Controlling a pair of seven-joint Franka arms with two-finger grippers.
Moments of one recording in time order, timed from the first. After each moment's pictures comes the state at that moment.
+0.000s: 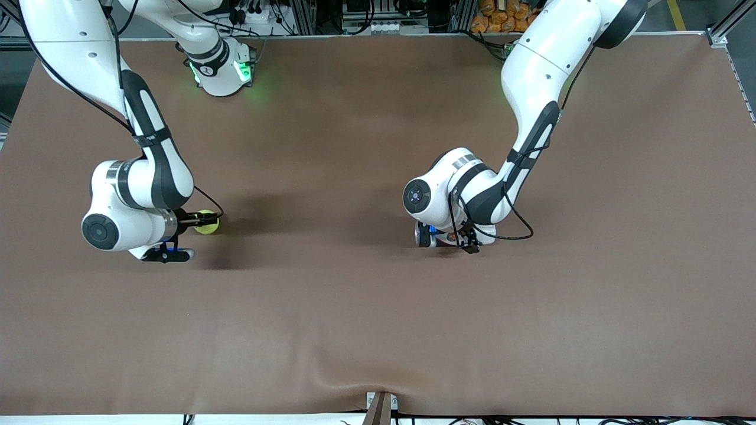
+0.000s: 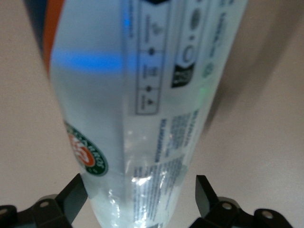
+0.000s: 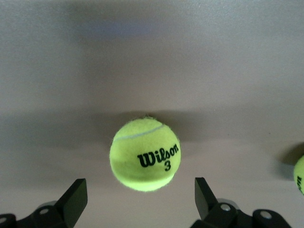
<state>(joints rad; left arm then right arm) -0.47 0.77 -0.20 -1.54 0.56 1.84 0.56 0.09 0.49 -0.06 -1.88 0.08 1.97 0.00</state>
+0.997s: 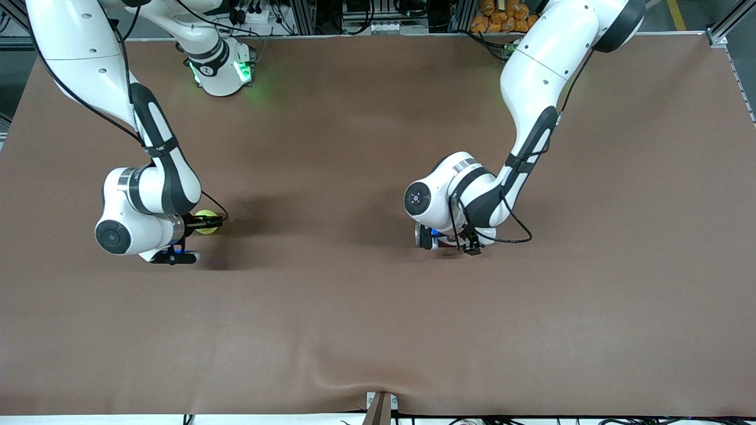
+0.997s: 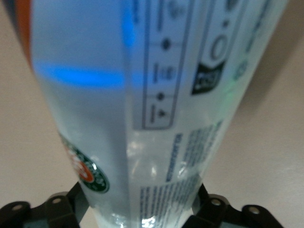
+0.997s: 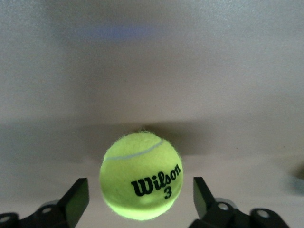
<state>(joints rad) -0.46 0.79 -0.20 -1.54 0.61 1.86 0.56 0.09 0.54 -0.07 -1.88 0.08 2.00 0.00</state>
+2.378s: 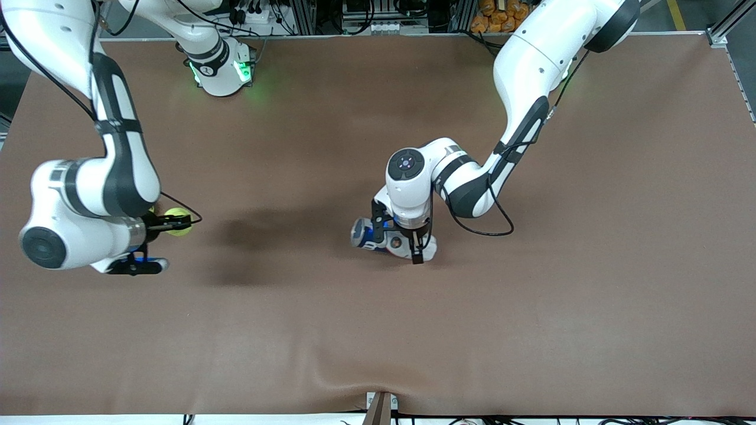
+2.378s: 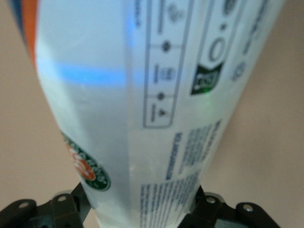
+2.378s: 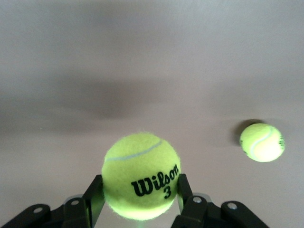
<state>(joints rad) -0.46 0.79 -0.30 -1.46 0.54 2.35 0.44 0.09 0.48 -0.08 -1.50 0.06 1.58 0.00</state>
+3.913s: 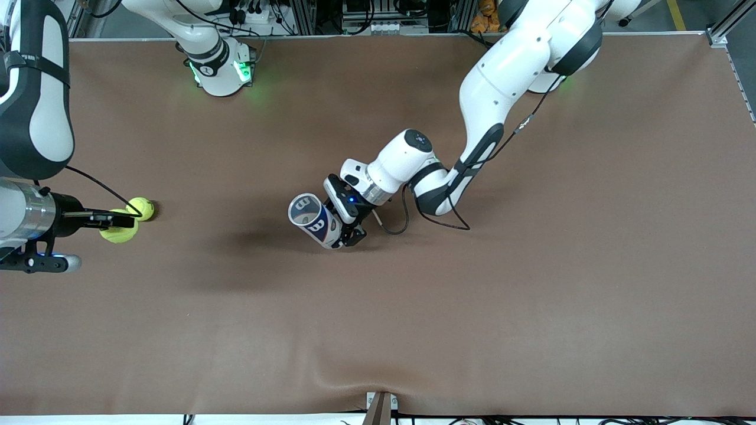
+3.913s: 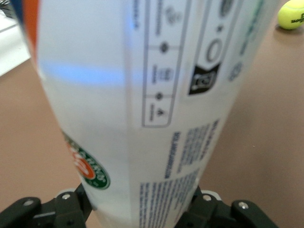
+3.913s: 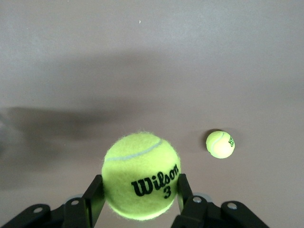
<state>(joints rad) -0.56 1.01 -0.30 -1.48 0.47 3.31 -0.04 0.03 0.41 -0.08 -1.32 0.06 1.49 0.01</state>
